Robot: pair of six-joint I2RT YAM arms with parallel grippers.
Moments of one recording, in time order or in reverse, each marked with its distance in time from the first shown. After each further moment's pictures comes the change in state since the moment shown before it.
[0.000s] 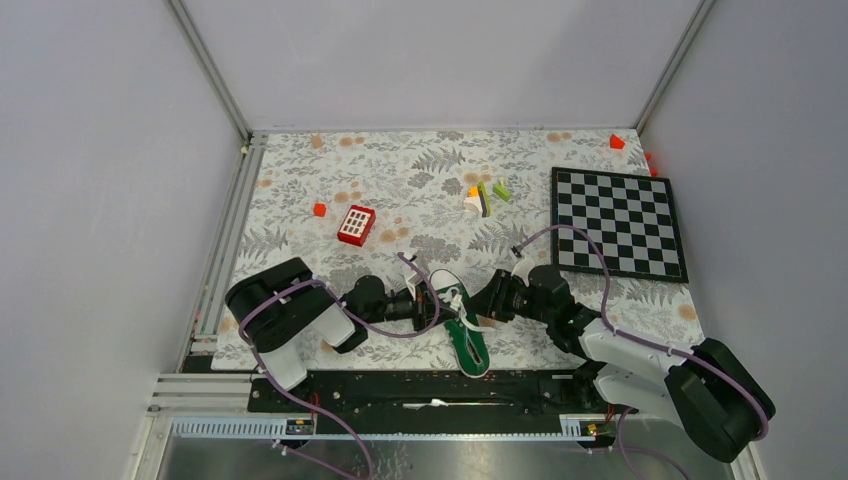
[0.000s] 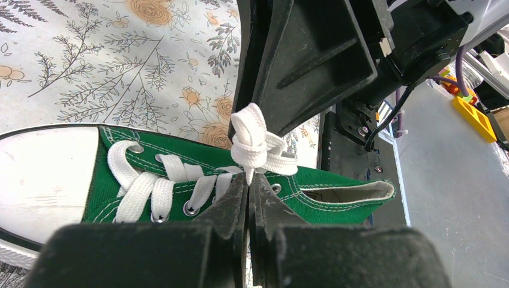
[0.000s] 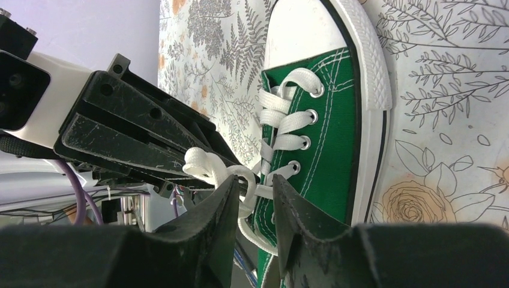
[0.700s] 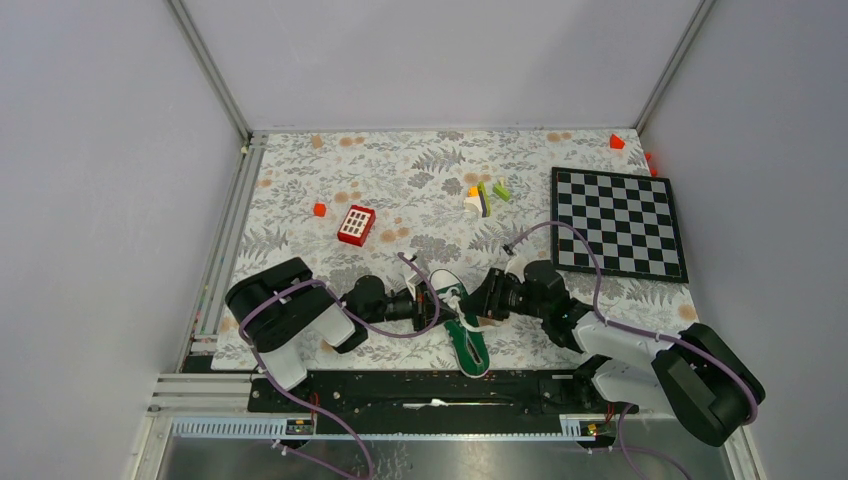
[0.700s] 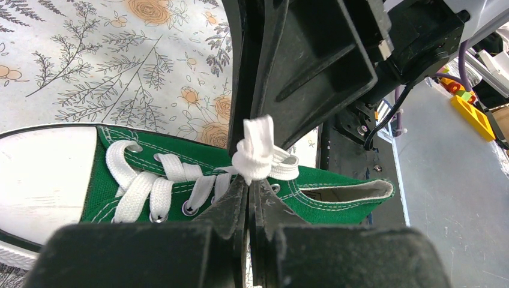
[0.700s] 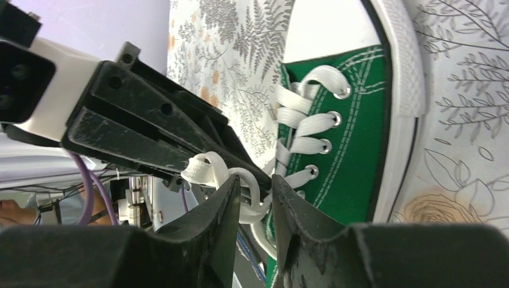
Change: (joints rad) left arm 0.000 0.000 0.000 0.000 0.006 0.000; right arm -0.003 0.095 0.021 0.060 -0.085 -0.008
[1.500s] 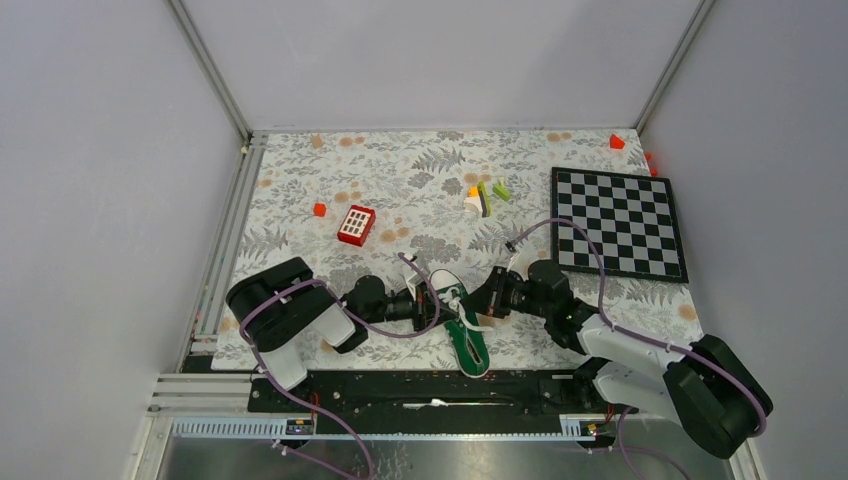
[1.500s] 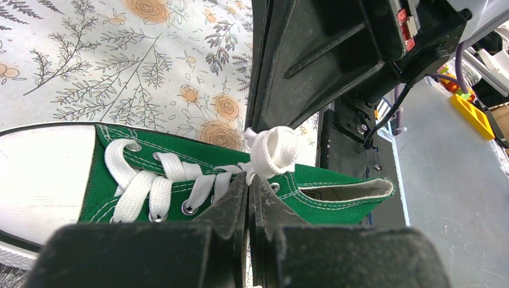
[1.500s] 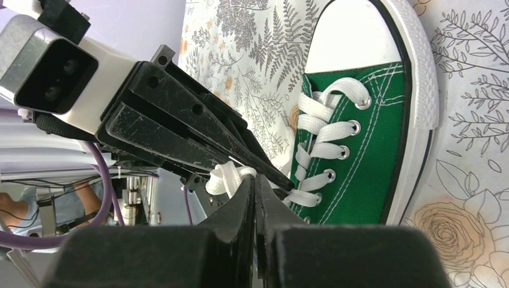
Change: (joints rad) left arm 0.000 0.004 0.000 0.001 0.003 0.000; right arm 0.000 -0.056 0.018 -0.010 -0.011 -0.016
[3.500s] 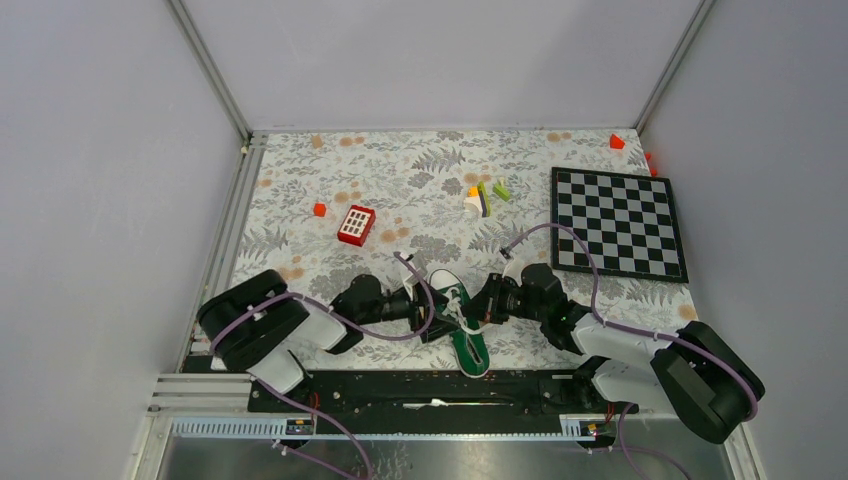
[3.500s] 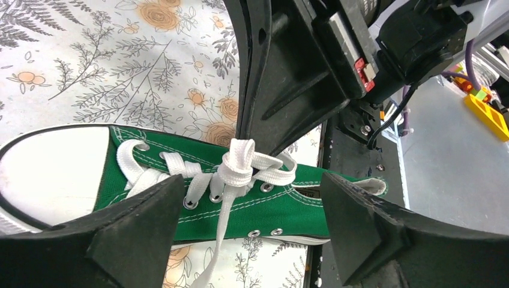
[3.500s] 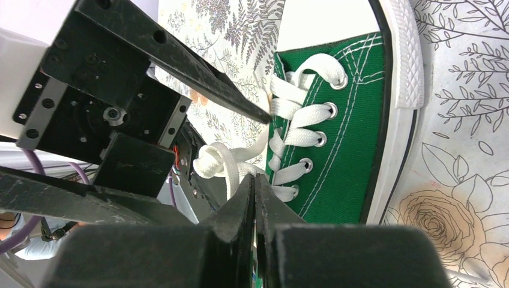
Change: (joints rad) left arm -0.006 -0.133 -0.016 -0.133 -0.035 0.039; right arm 0.032 0.063 -0.021 0.017 0.023 -0.017
